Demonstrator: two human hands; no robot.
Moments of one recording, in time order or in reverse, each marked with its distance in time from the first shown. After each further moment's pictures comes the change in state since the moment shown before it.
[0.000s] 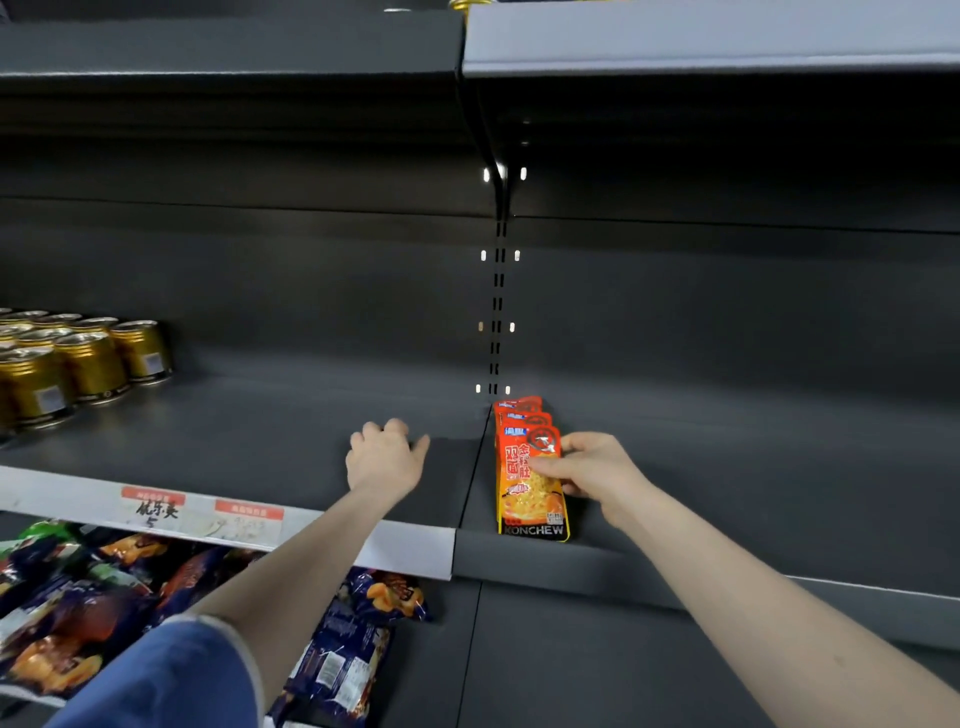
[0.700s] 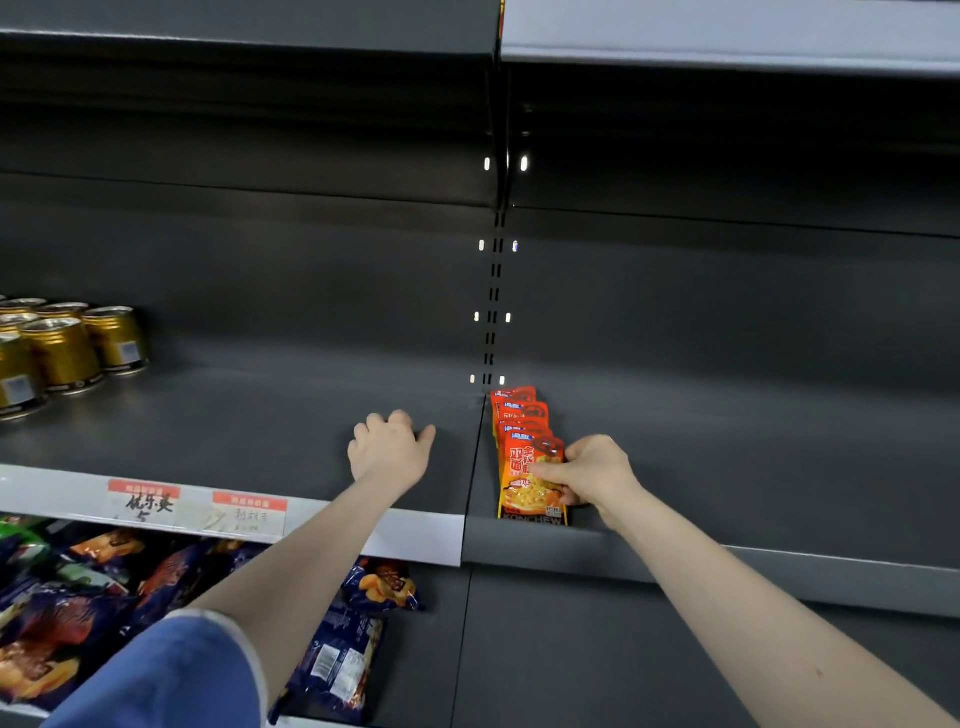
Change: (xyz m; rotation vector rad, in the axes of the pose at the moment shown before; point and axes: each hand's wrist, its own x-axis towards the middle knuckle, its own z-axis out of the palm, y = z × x) left_hand 0.002 -0.003 0.002 0.012 -0.032 0.030; right_hand -0.008 0.008 0.013 -0.286 0.154 0.033
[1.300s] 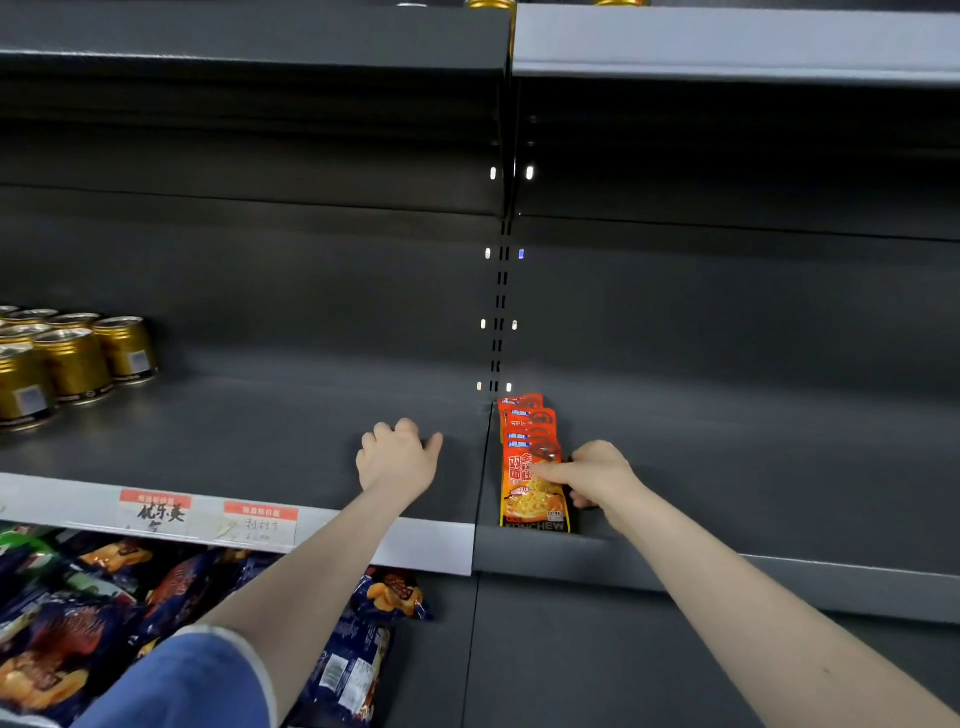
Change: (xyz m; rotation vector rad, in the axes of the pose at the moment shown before) left_hand -0.001 -0.001 -0.001 -0.024 -0.005 -0.001; right_hand 0.002 -0.008 0.003 0.024 -0.036 0.034
